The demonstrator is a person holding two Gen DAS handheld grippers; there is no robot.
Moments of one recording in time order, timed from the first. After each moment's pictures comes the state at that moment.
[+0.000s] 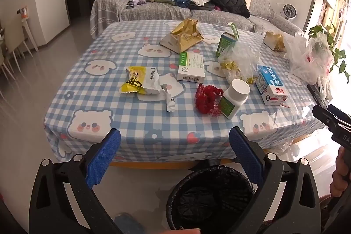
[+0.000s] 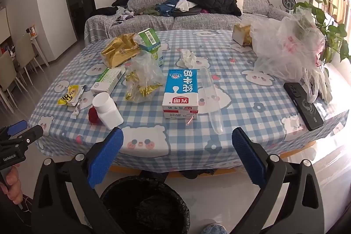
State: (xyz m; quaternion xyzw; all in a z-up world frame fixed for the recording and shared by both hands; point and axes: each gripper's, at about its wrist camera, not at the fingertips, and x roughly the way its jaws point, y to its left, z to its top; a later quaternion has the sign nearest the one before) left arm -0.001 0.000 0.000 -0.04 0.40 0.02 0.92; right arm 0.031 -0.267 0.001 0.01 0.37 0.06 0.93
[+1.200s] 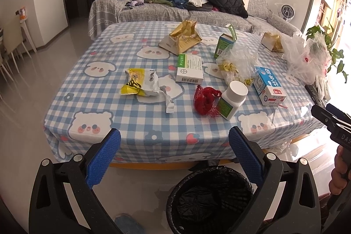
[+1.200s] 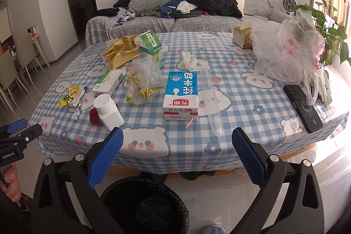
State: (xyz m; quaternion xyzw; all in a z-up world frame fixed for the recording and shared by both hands) left arm -0.002 0.000 0.004 -0.04 0.40 0.01 0.92; right arm 0.029 -0.266 0.004 0.01 0.36 0.06 0.93
